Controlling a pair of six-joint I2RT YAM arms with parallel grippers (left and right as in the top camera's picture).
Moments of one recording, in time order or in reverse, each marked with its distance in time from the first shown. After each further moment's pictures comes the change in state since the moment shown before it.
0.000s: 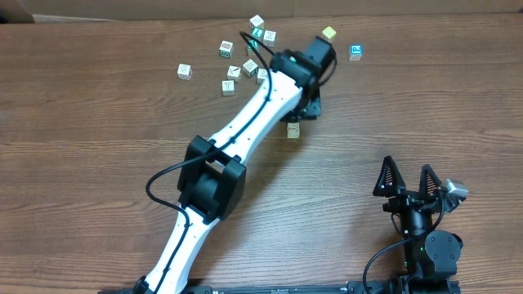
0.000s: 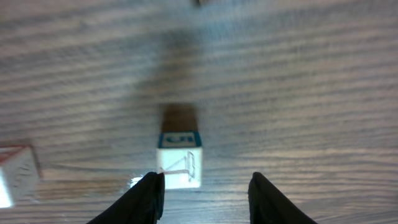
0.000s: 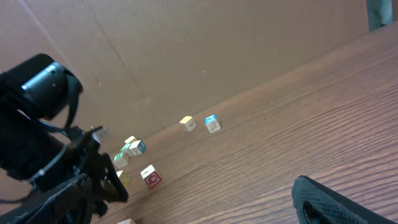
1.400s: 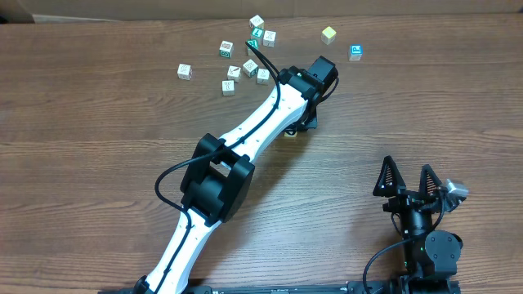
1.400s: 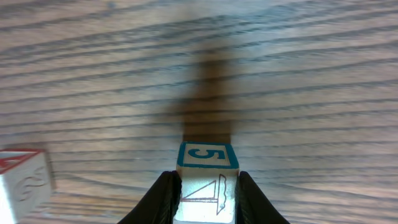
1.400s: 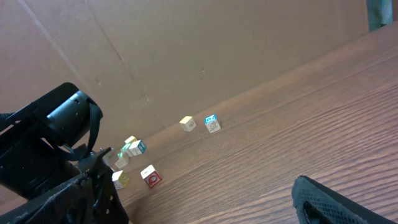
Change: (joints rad) left arm -0.023 0.001 -0.148 0.077 -0.148 -0.028; right arm 0.000 0.000 0.000 0.000 0.000 0.000
